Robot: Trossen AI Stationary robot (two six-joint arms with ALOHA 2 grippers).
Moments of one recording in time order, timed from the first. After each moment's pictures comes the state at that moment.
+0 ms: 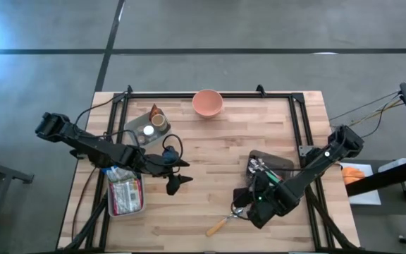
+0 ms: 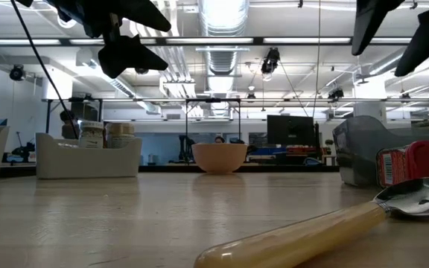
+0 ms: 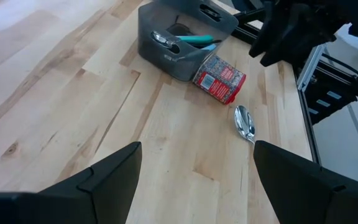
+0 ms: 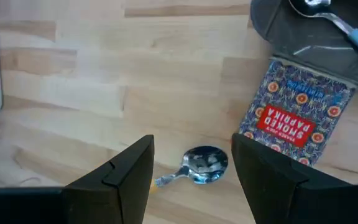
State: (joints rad) left arm -0.31 1.30 0.76 -0.03 -0.26 -0.58; right arm 0.66 1.68 1.32 -0.98 0.44 2.16
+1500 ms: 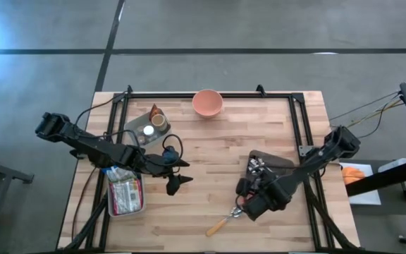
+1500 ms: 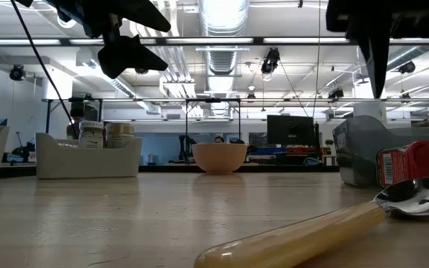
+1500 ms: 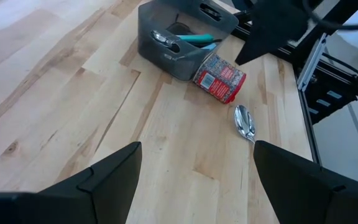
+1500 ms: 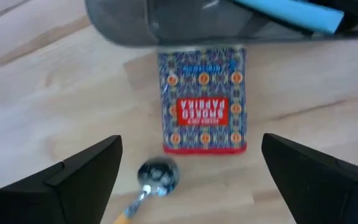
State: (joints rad) left arm -0.31 1.30 0.76 -0.03 -0.26 -0.58; right arm 0.60 1.71 1.30 -1.11 0.18 2.56
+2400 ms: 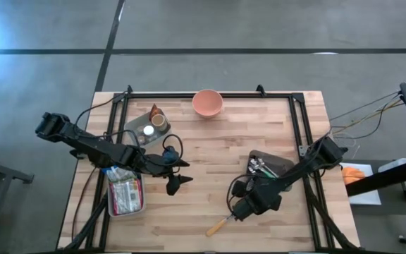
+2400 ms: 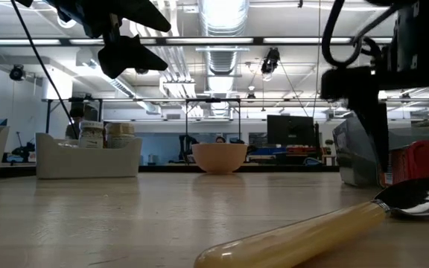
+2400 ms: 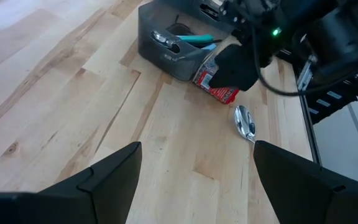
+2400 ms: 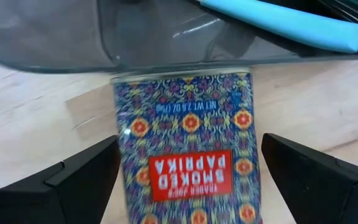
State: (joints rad) left arm -0.31 1.30 0.76 -0.03 -0.26 -0.58; right arm 0.56 1.92 1.30 -1.12 0.14 2.55
